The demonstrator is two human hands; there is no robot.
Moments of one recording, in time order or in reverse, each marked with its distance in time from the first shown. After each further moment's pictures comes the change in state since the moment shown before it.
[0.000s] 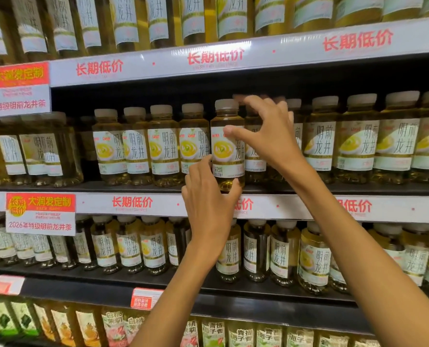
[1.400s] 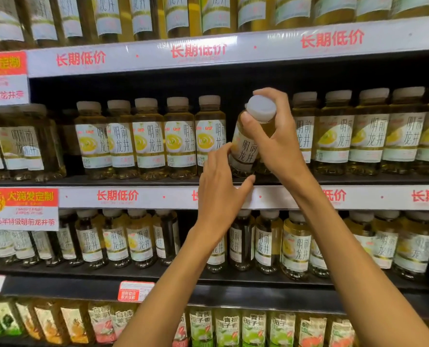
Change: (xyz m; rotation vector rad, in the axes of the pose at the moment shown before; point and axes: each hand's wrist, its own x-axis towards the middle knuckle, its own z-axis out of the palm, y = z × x) left_hand -0.003 0.022 0.013 -0.174 -0.216 0.212; right_hand -0.037 0.009 -0.026 0.464 0.093 -0.048
